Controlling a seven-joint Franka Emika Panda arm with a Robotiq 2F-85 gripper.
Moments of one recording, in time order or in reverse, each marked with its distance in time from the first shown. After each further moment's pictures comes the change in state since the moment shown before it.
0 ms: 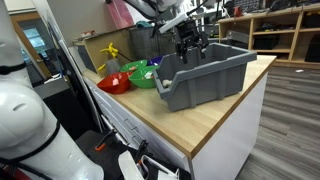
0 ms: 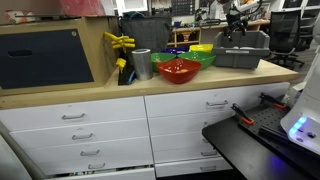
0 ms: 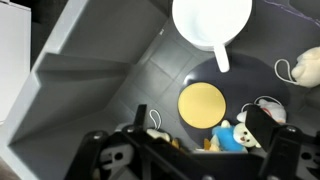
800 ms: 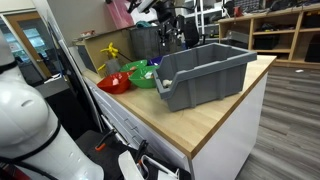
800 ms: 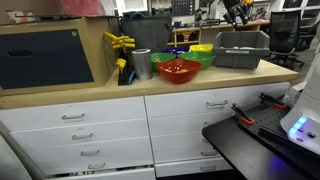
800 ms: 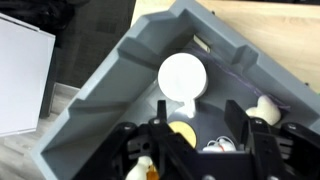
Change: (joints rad) arm 0.082 -0.133 0.049 0.038 -0.032 -0.338 -0.003
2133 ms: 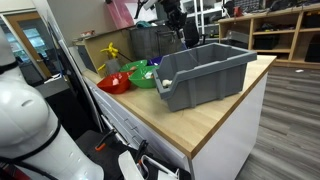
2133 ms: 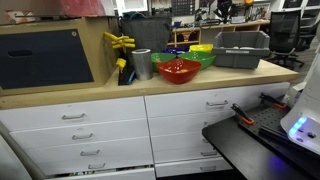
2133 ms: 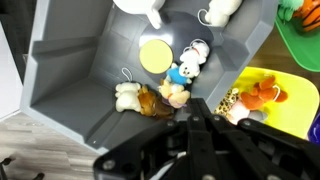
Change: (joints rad) arm 0.002 0.015 -0.022 0.069 0.121 0.283 0.227
